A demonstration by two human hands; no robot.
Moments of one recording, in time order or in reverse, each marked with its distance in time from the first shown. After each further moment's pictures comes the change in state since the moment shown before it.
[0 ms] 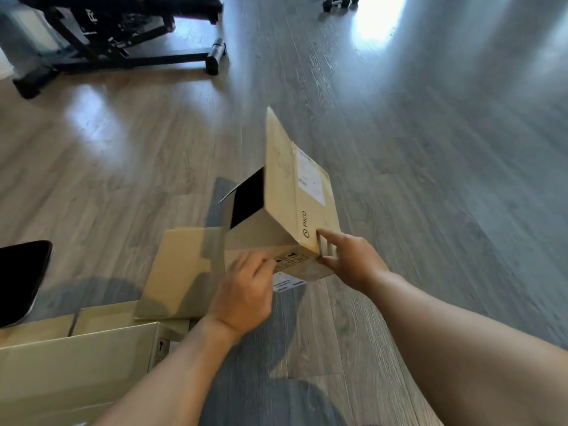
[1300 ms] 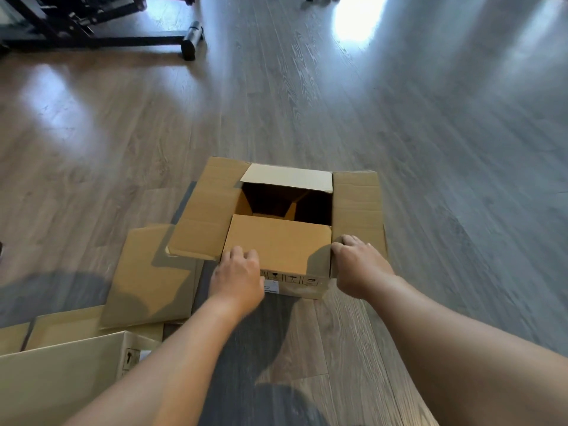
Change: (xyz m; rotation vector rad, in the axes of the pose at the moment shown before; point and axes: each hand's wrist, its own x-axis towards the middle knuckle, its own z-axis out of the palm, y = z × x) left_hand 0.028 -0.006 0.042 0.116 -0.504 -0.471; right_hand -0.014 0.016 -0.012 -0.430 -0.210 0.165
